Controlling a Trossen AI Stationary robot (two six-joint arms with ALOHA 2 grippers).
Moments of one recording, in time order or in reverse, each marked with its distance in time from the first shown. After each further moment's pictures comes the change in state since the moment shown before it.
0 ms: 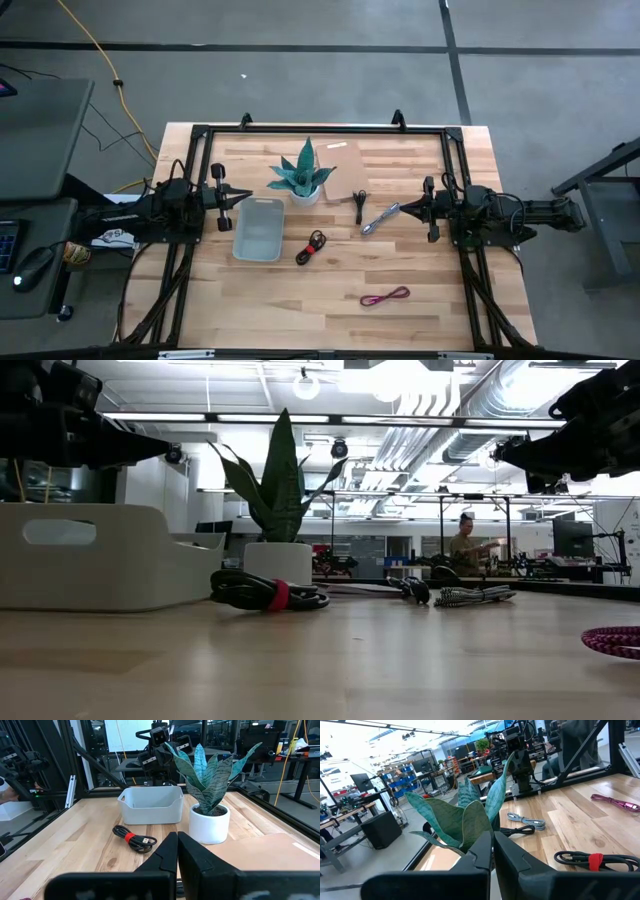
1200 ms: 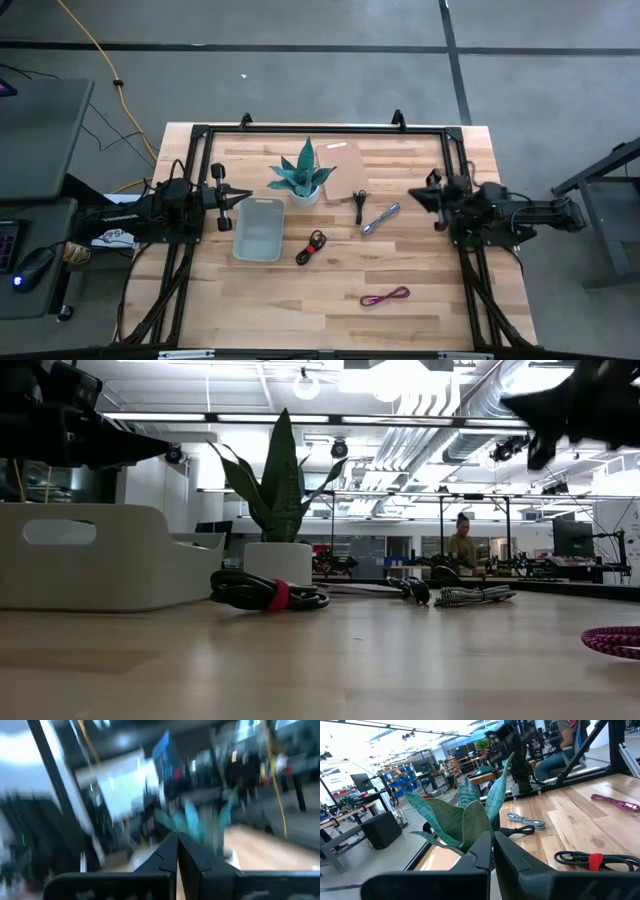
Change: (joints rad) left arm 0.000 0.000 0.000 0.000 0.000 0.000; right arm 0.000 0.008 0.000 0.374 0.105 0.255
